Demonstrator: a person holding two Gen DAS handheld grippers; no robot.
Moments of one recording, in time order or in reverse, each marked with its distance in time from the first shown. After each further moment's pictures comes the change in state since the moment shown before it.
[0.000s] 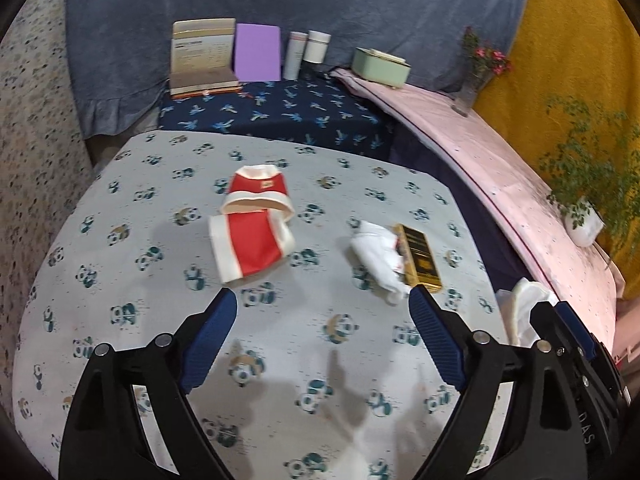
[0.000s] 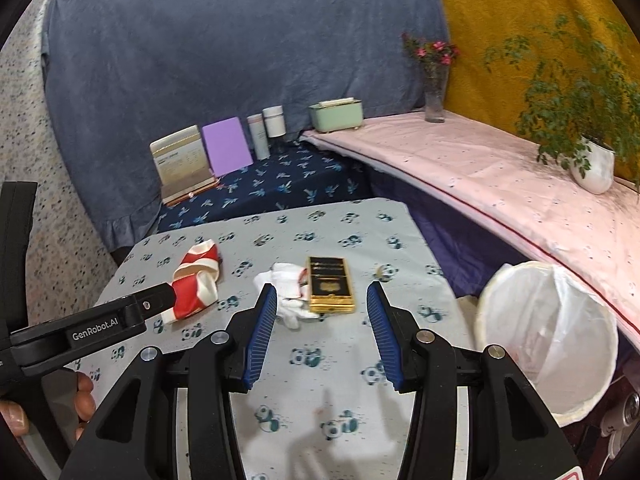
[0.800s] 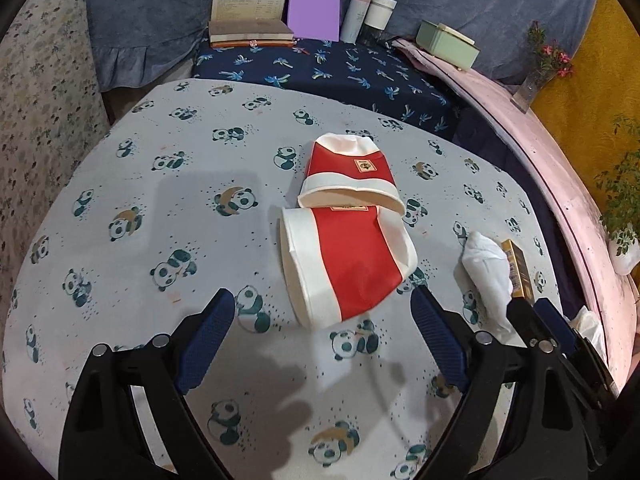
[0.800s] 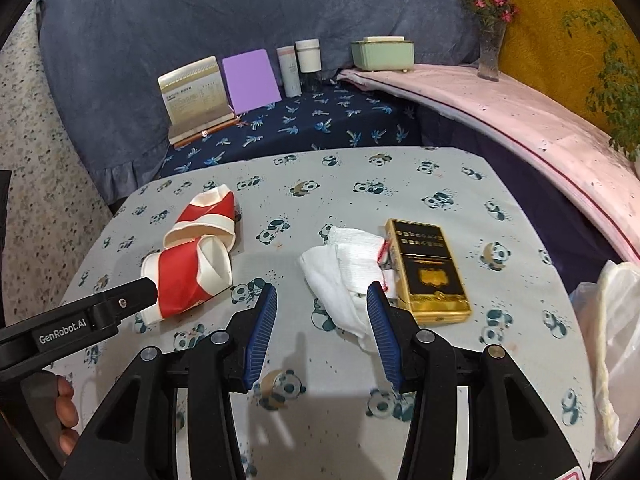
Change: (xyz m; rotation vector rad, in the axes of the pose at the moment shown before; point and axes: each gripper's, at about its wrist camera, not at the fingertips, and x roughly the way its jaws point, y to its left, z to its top) left arm 0.096 0.076 0.019 -0.104 0.118 0.076; right arm 0.147 0.060 -0.008 -0.064 0.185 0.048
